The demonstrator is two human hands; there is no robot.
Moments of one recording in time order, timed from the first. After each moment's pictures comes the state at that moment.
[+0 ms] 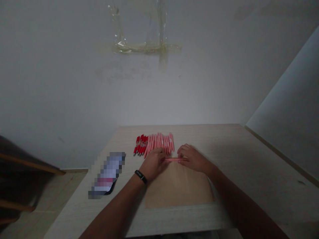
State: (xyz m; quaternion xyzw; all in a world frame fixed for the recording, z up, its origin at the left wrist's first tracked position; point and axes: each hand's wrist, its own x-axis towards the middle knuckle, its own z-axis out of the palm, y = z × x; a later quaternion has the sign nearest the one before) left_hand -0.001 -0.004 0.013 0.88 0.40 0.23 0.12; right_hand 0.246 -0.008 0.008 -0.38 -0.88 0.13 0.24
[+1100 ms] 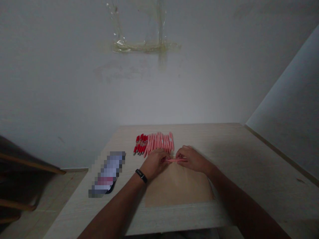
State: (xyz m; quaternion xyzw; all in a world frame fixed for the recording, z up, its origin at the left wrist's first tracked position) left_hand 0.002 -0.002 0.010 0.88 0.37 0.23 0.18; right_hand 0.245 -0.010 0.003 -0.39 -0.88 0.16 0.22
